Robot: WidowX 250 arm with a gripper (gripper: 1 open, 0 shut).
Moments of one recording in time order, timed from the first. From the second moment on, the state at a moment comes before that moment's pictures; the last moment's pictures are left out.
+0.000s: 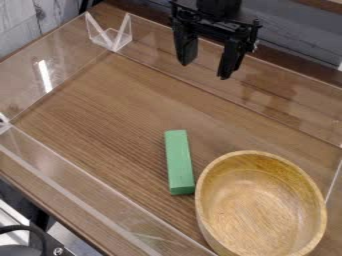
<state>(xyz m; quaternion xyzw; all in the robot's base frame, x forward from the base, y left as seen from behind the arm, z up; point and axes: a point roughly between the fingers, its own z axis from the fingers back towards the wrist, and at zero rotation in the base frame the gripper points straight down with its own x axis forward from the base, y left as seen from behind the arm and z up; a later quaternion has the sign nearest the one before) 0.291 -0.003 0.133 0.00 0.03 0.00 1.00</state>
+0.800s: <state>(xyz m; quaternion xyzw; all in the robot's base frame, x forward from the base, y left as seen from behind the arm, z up) 0.247 -0.009 0.100 -0.01 0.06 0.08 0.99</state>
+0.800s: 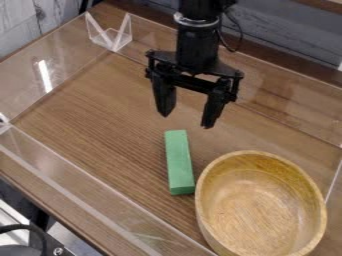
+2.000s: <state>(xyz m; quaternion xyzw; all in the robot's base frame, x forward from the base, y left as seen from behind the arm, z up) 0.225 -0.016 0.066 -0.03 0.07 0.10 0.99</state>
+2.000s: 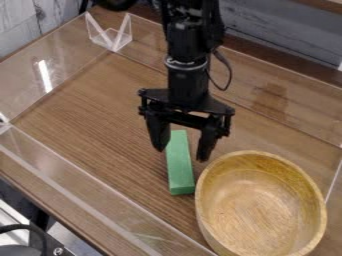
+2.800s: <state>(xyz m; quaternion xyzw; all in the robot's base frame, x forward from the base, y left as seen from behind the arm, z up) 0.221 -0.014 0.060 -0.05 0.06 0.11 0.99</state>
